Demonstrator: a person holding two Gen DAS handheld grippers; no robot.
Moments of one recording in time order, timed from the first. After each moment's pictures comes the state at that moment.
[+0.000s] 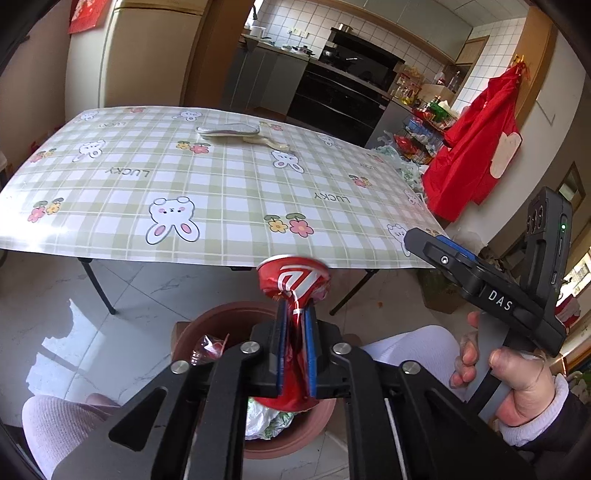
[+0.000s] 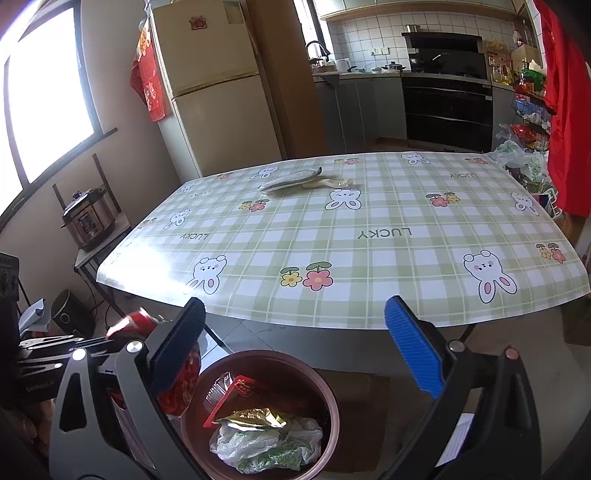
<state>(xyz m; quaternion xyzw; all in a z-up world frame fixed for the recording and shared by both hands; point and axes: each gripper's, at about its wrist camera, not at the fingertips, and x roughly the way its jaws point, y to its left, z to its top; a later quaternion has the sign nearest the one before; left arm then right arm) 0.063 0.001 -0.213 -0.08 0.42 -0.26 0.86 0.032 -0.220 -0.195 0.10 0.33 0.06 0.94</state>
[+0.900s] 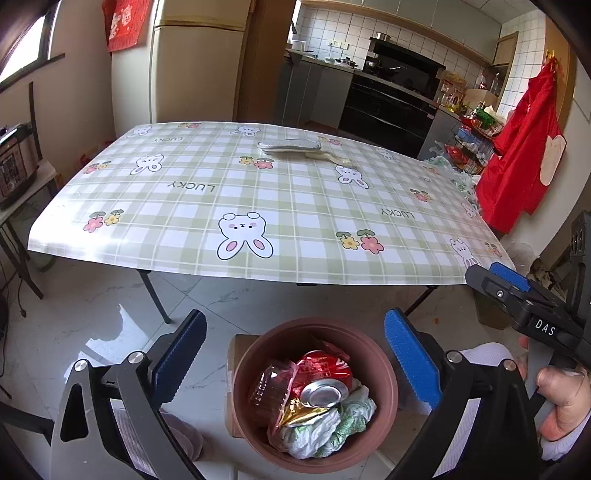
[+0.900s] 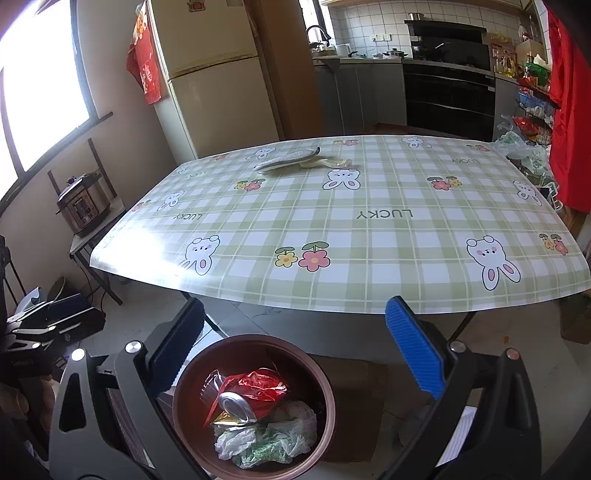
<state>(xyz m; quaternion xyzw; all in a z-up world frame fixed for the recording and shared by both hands) 0.077 0.029 -0.214 -0.03 0.39 -0.15 0.91 0.042 -0.217 -0.214 0.08 0.36 0.06 0.93</state>
